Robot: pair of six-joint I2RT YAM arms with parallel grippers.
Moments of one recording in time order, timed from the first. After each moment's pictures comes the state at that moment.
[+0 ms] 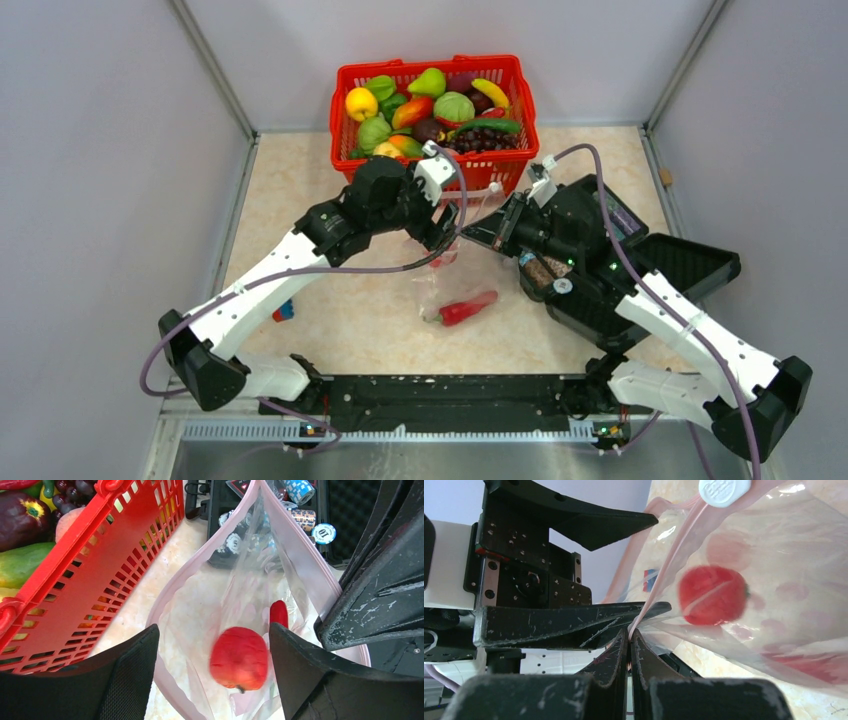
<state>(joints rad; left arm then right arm) -0.76 1.32 1.35 -0.50 0.17 0.10 0.72 0.99 0.98 -0.22 -0.21 1.03</state>
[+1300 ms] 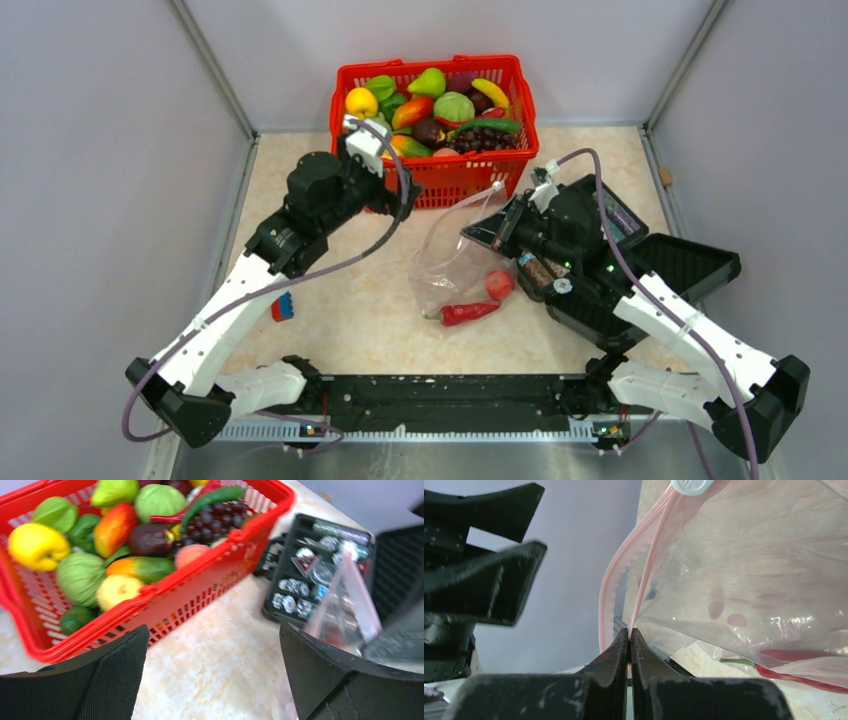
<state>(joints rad) -0.61 1.12 1.27 -0.33 0.05 0.00 0.72 0.99 0.94 -0.21 -0.15 1.08</state>
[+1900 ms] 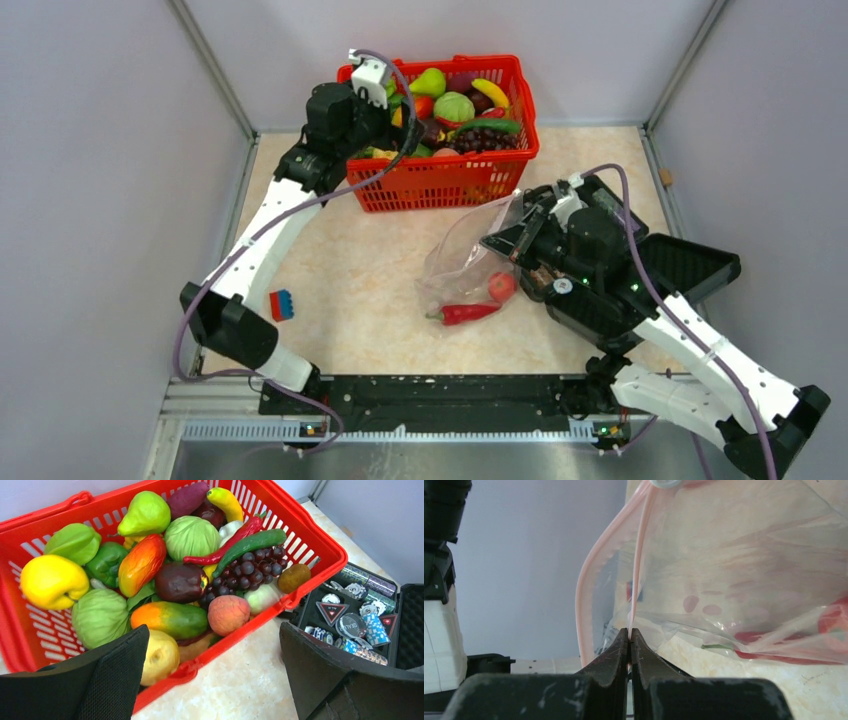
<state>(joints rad) -0.41 1.50 1.60 -0.29 0.17 -0.08 0.72 0.86 0.90 -0.33 -0.08 1.08</state>
